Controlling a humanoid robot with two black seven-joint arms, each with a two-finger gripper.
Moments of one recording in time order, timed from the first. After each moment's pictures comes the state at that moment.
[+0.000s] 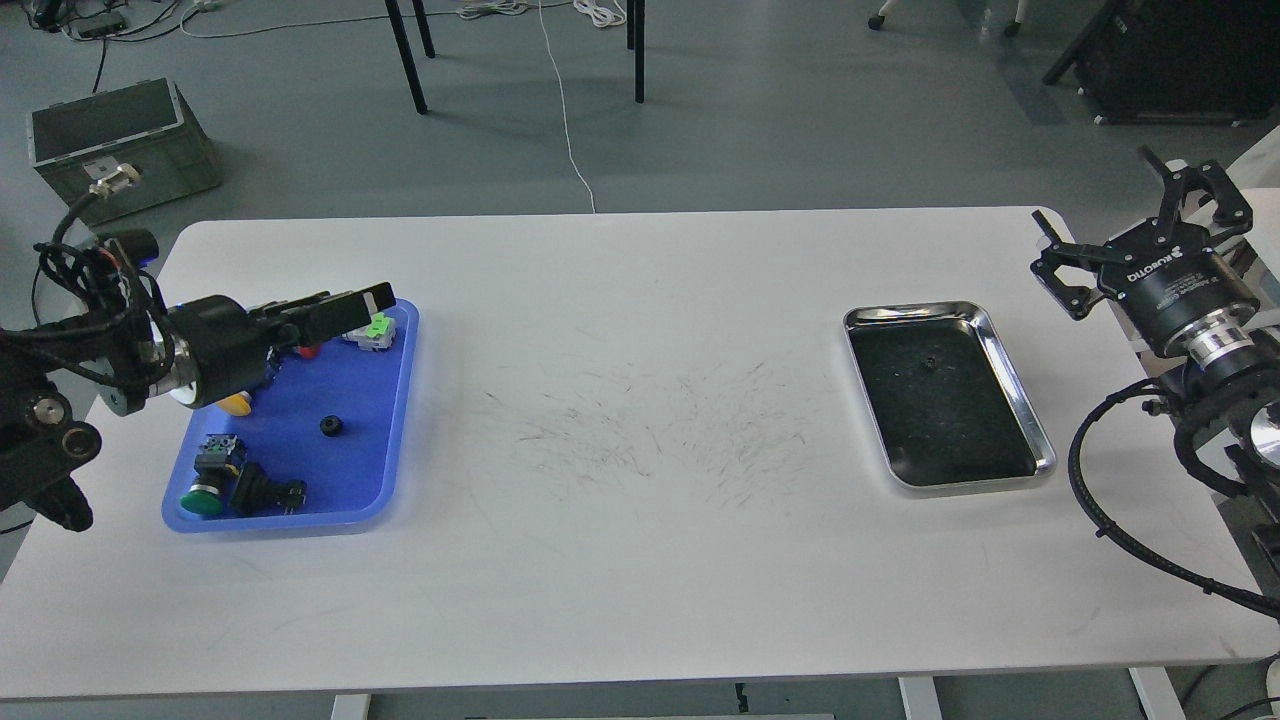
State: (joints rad) left arm -0.69 0.89 -0.33 -1.24 1.49 -0.04 -0.31; right arm 0.43 -0.52 1.19 0.90 0.19 0.47 -0.06
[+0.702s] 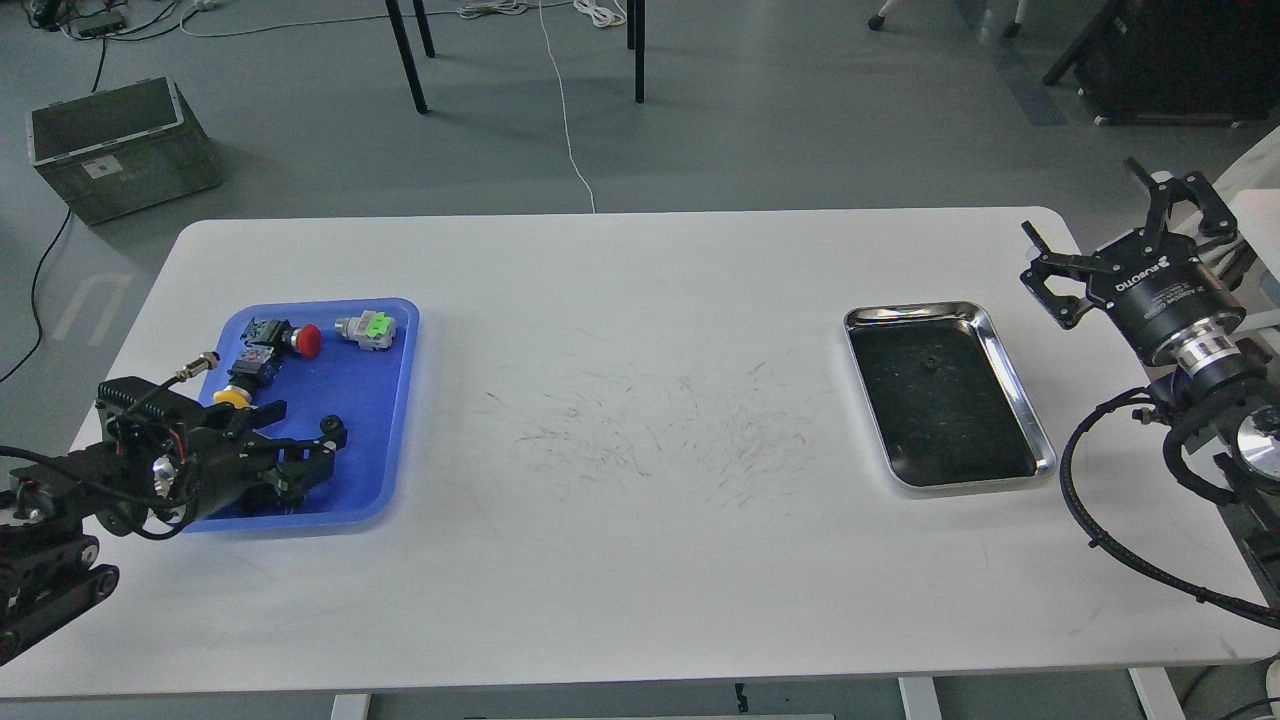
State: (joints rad) left arm -0.58 0.69 -0.23 -0.85 1.76 0.19 -0.36; right arm 0.42 -0.51 1.17 0.91 0.18 0.47 -0.05
